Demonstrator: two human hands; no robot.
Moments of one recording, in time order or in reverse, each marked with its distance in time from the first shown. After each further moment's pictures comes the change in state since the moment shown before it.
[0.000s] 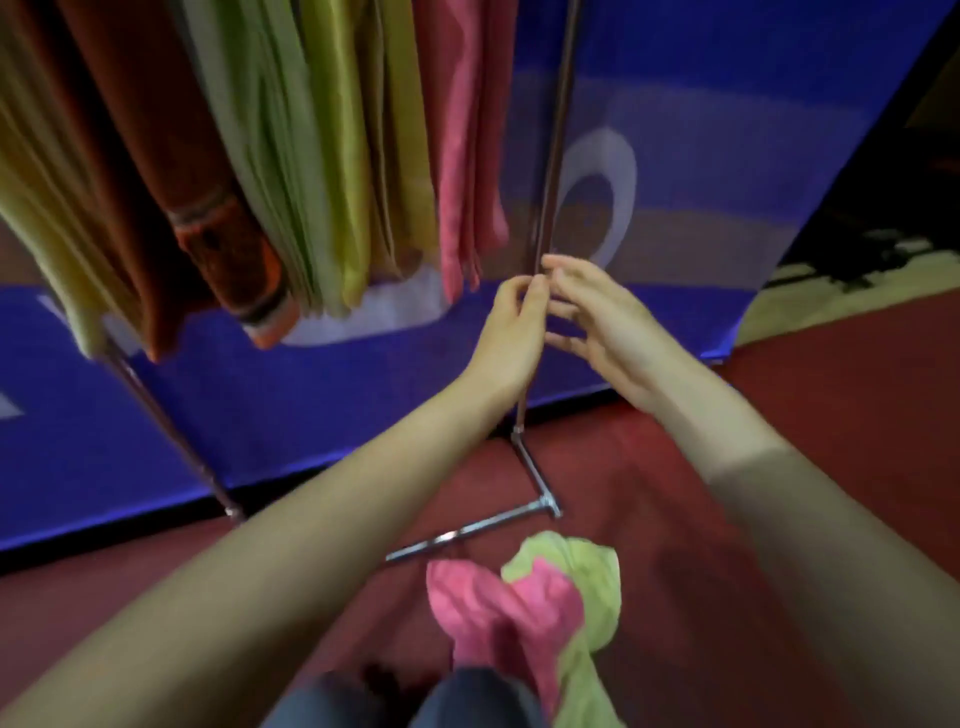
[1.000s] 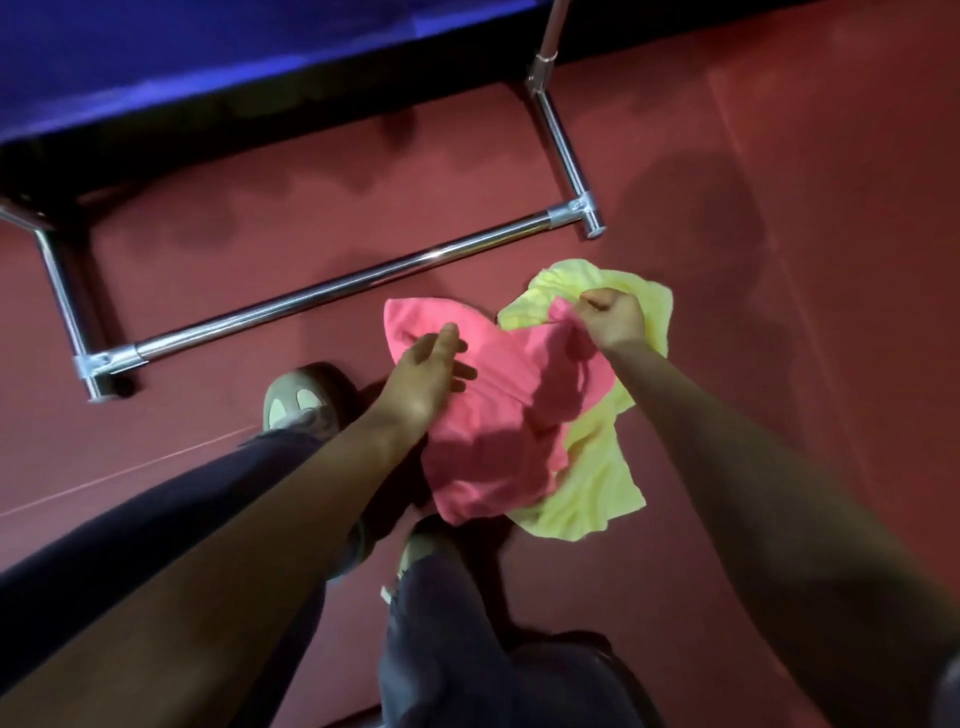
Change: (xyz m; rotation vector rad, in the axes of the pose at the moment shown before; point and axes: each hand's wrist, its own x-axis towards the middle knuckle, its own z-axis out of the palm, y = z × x) left_hand -0.061 -0.437 0.022 0.010 -0.100 -0.882; right_hand -0.004 0.516 -0.064 -0.570 0.268 0.761
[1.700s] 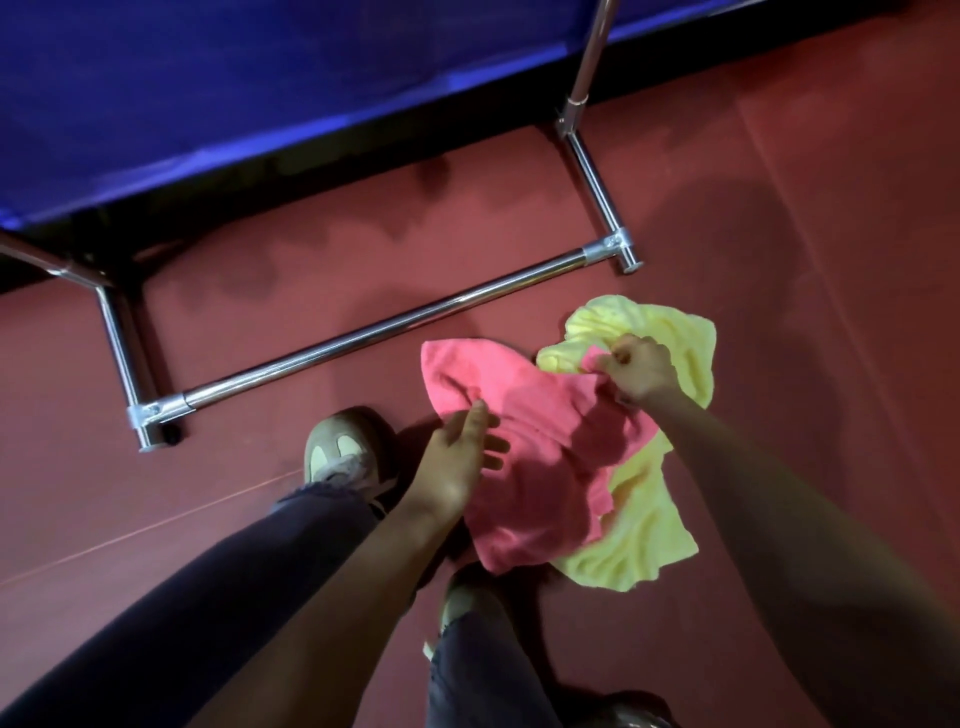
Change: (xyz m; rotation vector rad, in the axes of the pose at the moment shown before) left_hand 0.003 -0.031 -0.013 -0.090 -0.003 -0.055; right_hand 0.025 0.026 0.030 -0.377 -0.062 -0.045
